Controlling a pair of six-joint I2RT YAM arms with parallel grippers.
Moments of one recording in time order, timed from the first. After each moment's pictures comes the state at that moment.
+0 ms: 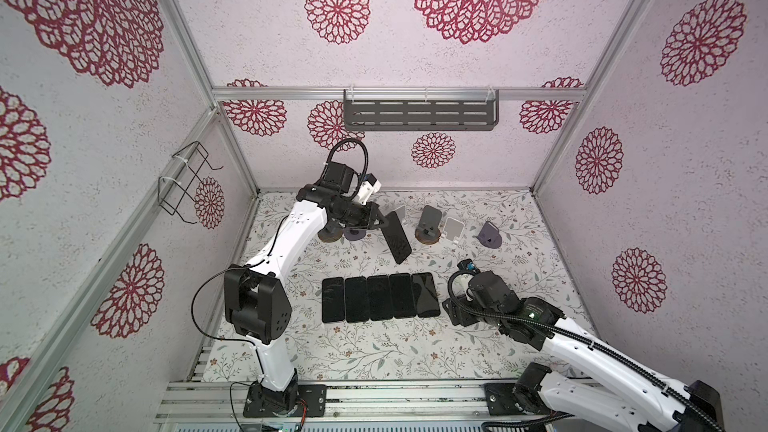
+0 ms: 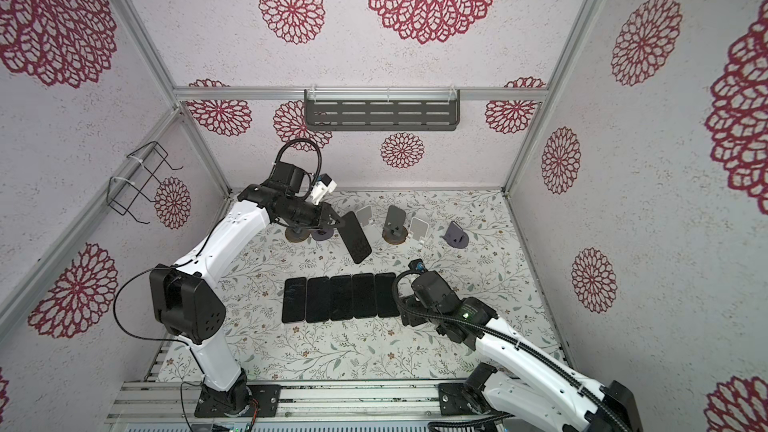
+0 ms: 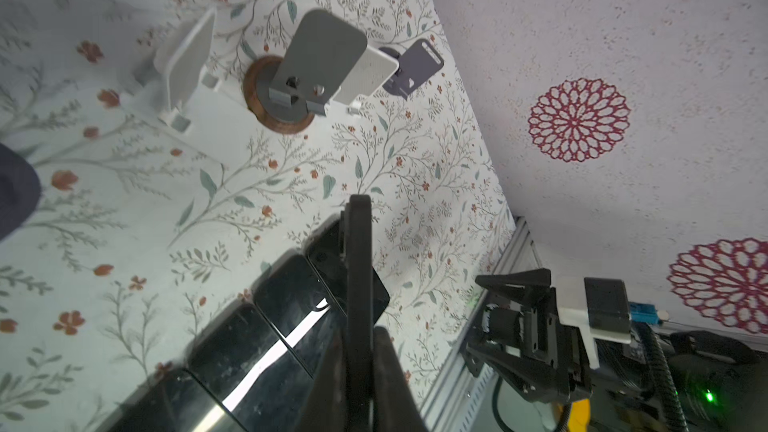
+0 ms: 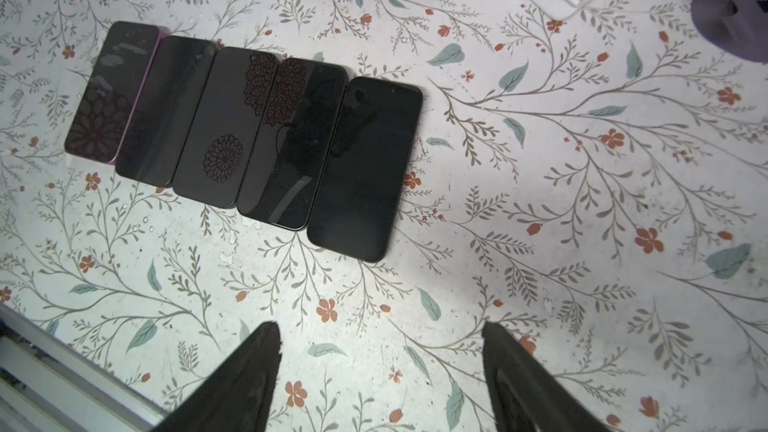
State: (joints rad) left arm -0.32 1.82 1.72 -0.90 0.70 -0.18; right arm 0.79 0.92 0.73 -0.69 0.13 0.39
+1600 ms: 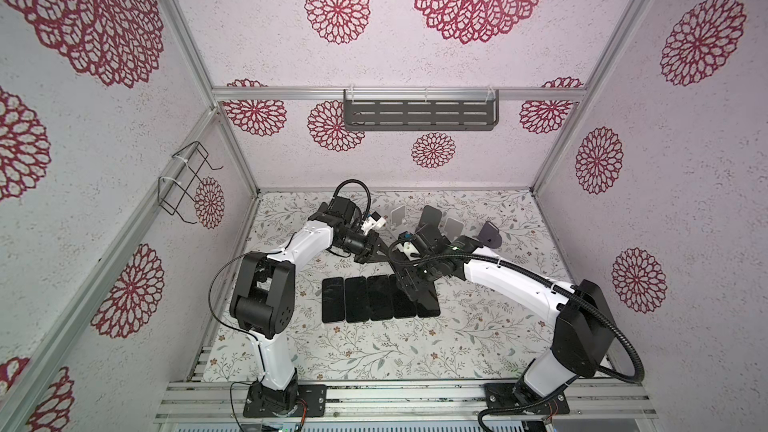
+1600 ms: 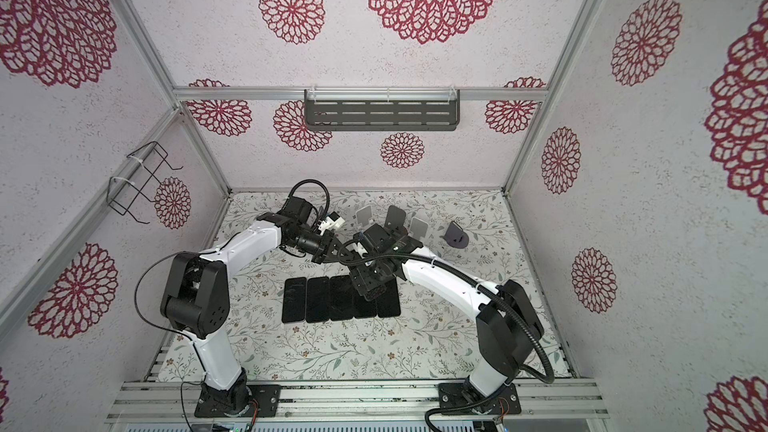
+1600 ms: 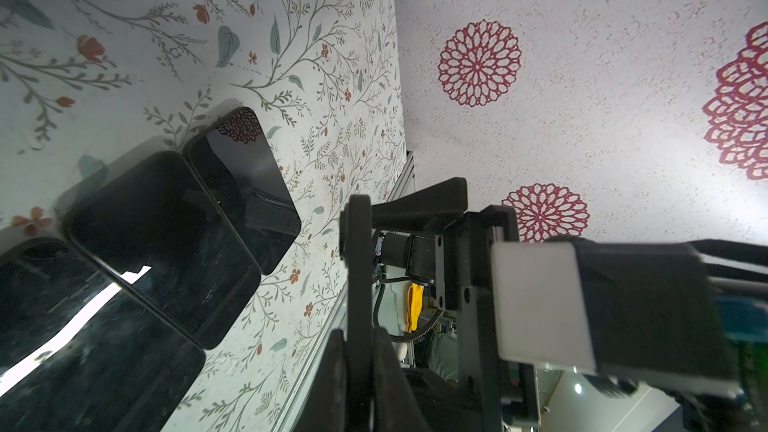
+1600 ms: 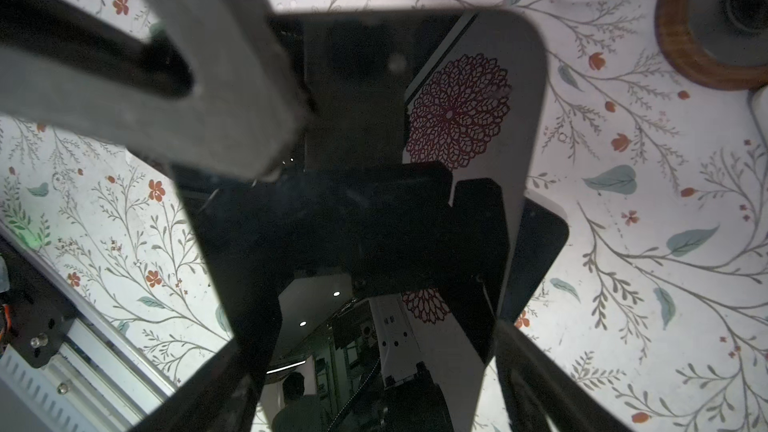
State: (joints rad) left arm -0.34 1.87 1.41 -0.72 1.10 -0.28; right arm 0.79 1.63 1.32 -0.79 -0.08 0.22
